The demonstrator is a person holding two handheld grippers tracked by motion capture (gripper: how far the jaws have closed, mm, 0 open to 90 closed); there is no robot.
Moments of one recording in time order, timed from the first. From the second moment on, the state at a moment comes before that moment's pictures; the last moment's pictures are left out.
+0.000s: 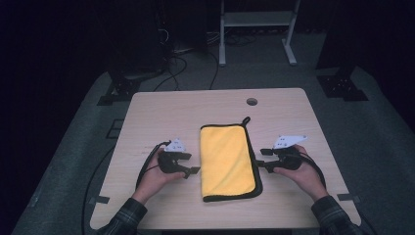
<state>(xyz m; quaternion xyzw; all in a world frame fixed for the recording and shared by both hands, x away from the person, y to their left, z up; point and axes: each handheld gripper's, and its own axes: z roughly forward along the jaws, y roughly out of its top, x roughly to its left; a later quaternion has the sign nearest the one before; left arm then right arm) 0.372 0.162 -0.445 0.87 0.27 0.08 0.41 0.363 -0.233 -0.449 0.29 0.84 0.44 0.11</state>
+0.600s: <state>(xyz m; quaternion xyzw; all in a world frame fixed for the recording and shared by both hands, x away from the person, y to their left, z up) 0.458 0.152 -0.445 0.85 0.31 0.10 0.41 0.446 -0.207 -0.449 0.33 0.83 0.43 0.11</state>
